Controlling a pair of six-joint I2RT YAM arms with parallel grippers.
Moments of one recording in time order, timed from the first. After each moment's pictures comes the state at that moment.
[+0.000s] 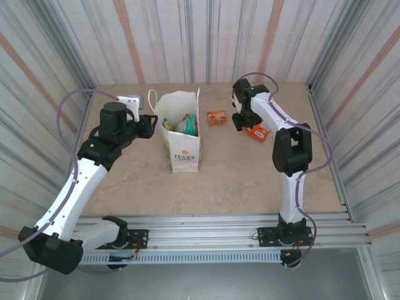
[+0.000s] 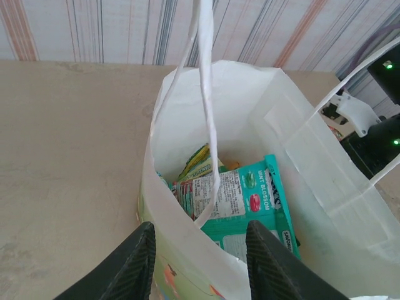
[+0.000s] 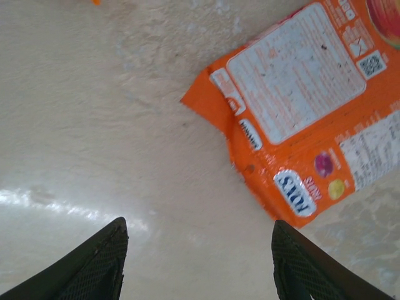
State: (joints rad) left arm -0.34 1.09 1.14 -0.52 0.10 -0.26; right arm 0.32 2.15 1.91 -1.15 0.16 -0.05
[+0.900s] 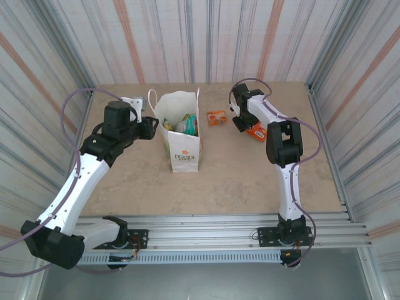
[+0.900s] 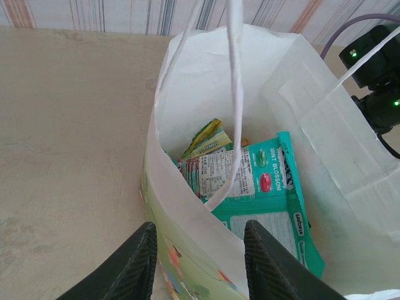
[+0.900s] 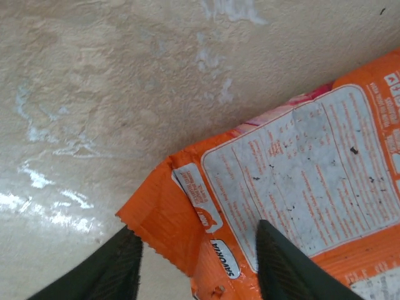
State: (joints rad) left arm -0.34 1.14 1.16 -0.59 0.10 -0.26; right arm 0.28 2.34 1.98 -1.03 0.18 -0.23
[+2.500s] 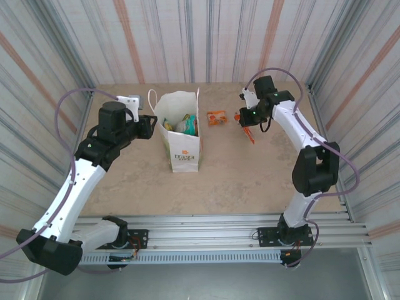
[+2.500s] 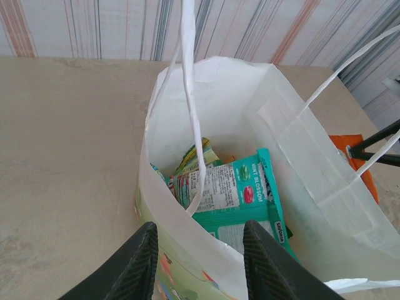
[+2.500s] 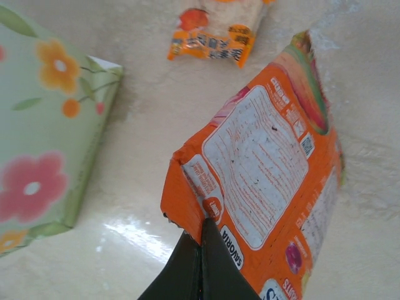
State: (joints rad) left arm -0.35 1.08 1.17 -0.57 0.10 -0.25; right arm 0.24 1.76 1.59 -0.91 -0.30 0.02
